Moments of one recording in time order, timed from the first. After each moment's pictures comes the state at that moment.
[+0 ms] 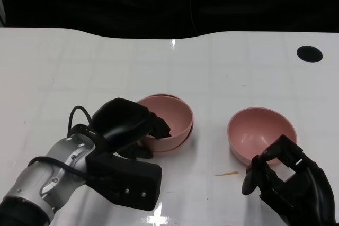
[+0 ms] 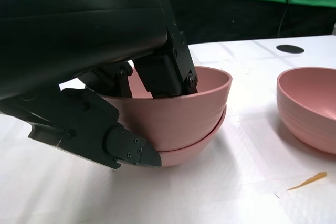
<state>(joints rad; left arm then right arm) -0.49 0.34 -0.46 0.48 0.77 -0.39 0.03 0.19 0.17 -0.07 -0.02 0.45 0.00 0.31</state>
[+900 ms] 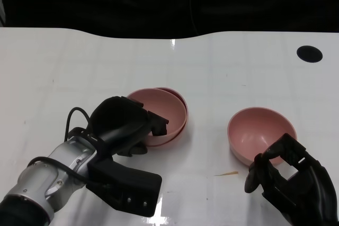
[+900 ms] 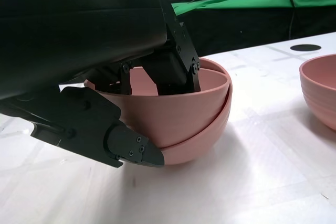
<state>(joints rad) -0.51 0.34 -0.51 0.55 0.90 -0.37 0.20 0.17 0.17 -0.08 -0.01 0.45 -0.01 0.32</state>
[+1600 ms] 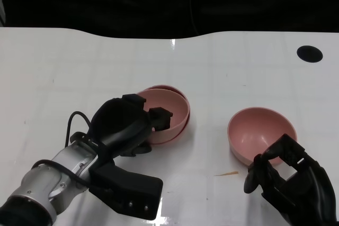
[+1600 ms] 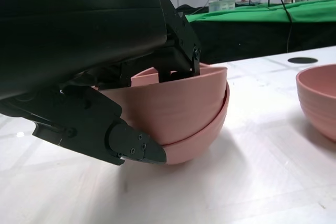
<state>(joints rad) -0.52 0.34 -0.54 0.59 0.89 -0.38 0.29 0.17 0.16 -0.09 0.01 0.46 -0.02 0.33</state>
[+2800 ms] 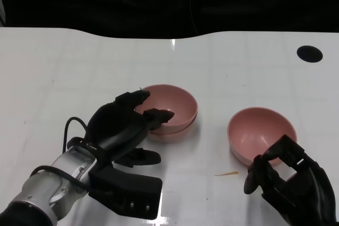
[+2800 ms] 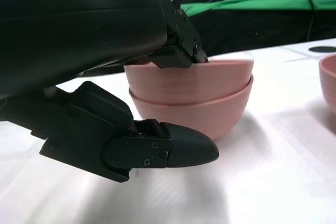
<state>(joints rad) -0.50 0.33 -0.55 0.61 0.89 -0.31 0.29 0.16 0.16 -0.09 0.03 0.46 -0.02 0.34</state>
